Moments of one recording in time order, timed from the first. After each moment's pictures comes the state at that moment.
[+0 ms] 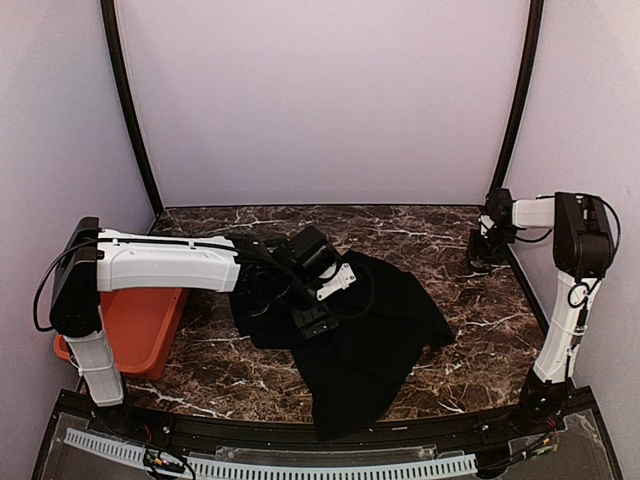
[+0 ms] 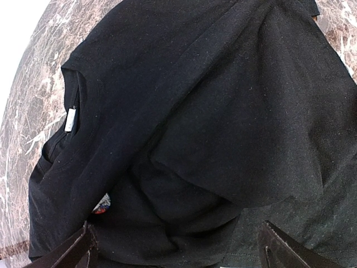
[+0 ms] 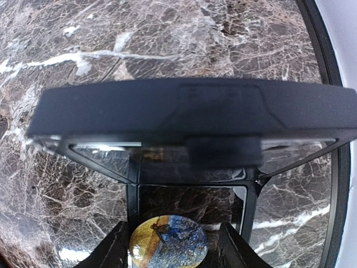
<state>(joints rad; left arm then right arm) -1.06 1.84 1.42 -0.59 -0.23 0.21 -0.05 2.03 1.40 -0.52 -0.02 0.11</state>
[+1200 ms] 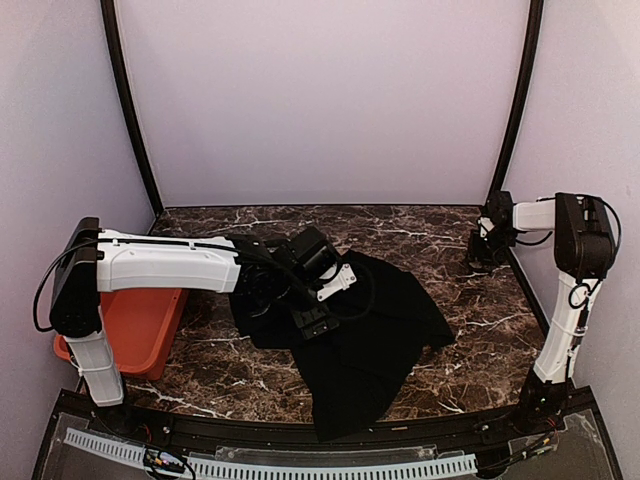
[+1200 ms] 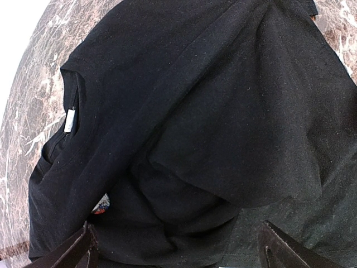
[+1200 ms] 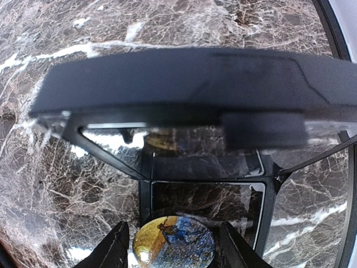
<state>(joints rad) -1.07 1.84 1.42 -0.59 -0.23 0.21 -0.06 2.02 1.36 -0.48 -0.07 0.13</state>
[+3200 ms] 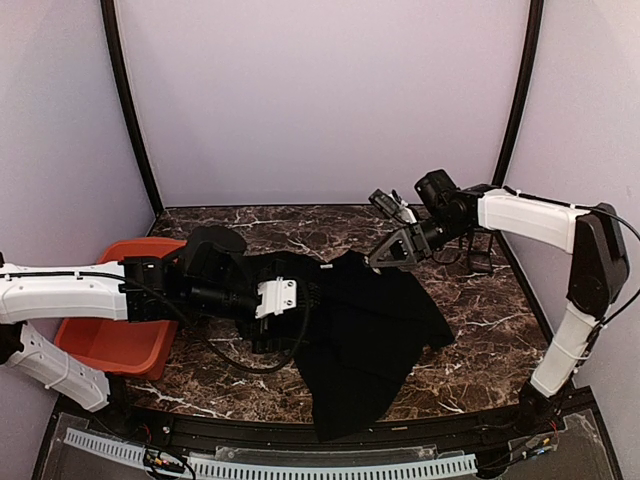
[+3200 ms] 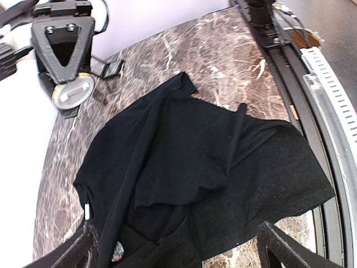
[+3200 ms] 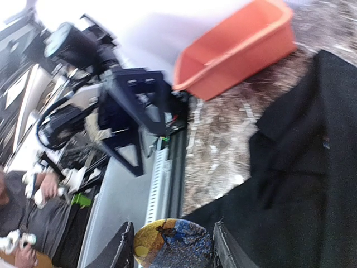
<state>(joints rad) -1.07 1.28 0.95 -0.25 0.17 0.62 0.49 1.73 1.37 -0.72 -1.30 -0.29</state>
